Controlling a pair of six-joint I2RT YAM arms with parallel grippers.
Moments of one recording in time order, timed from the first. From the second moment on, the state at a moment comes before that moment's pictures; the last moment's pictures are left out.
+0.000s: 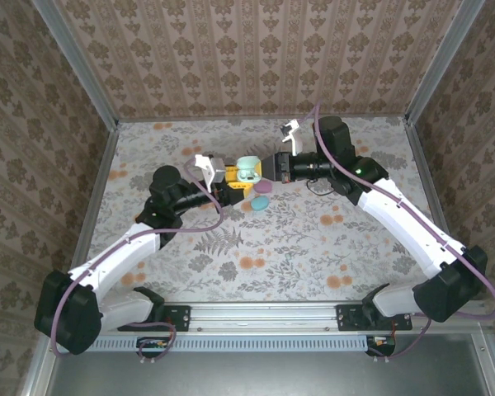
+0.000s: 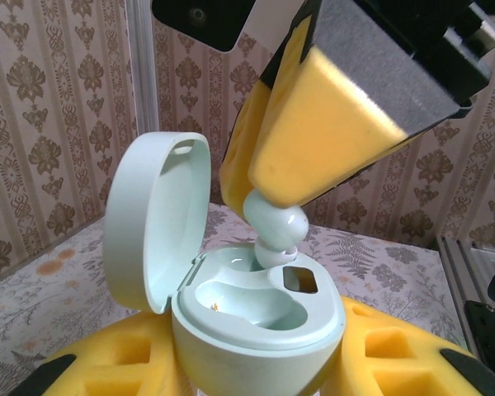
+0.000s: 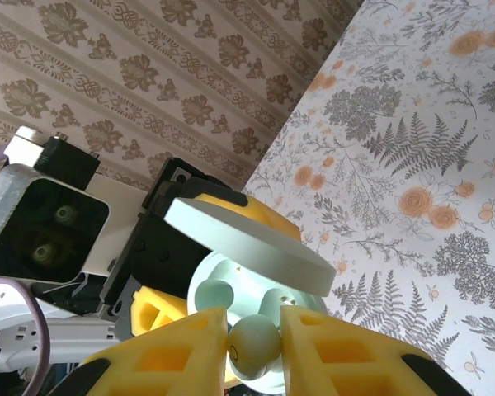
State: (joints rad) left arm -0.56 1.14 0.72 0.46 0.77 -0.07; right arm 0.50 1.37 1.36 -0.43 -0.68 0.55
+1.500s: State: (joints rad) left arm -0.55 1.02 0.70 0.42 0.58 -0.04; right arm 0.50 1.50 1.12 -0.92 -0.27 0.39
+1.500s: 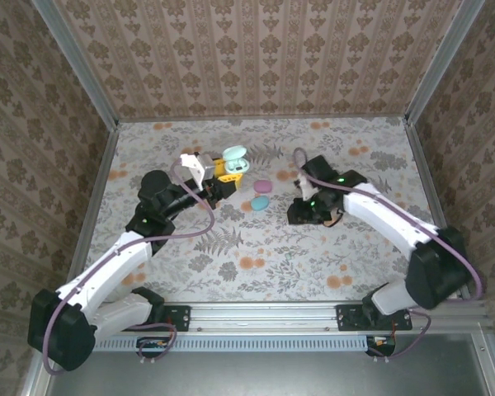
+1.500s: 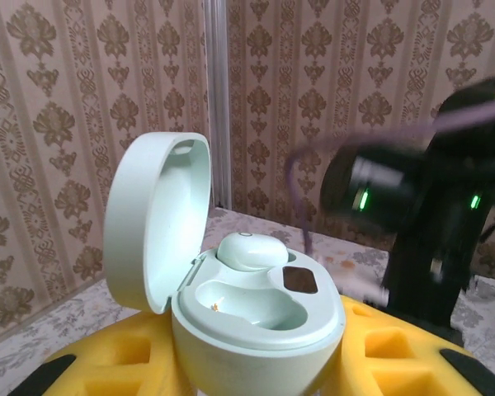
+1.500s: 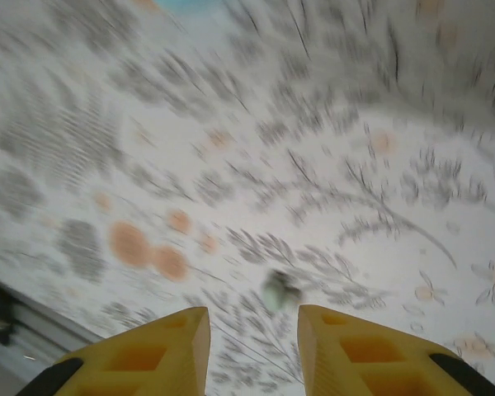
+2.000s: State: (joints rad) left arm -0.54 0.99 0.68 0.41 0.53 -0.04; right arm 0.70 1.73 1.12 -0.98 -0.18 0.40
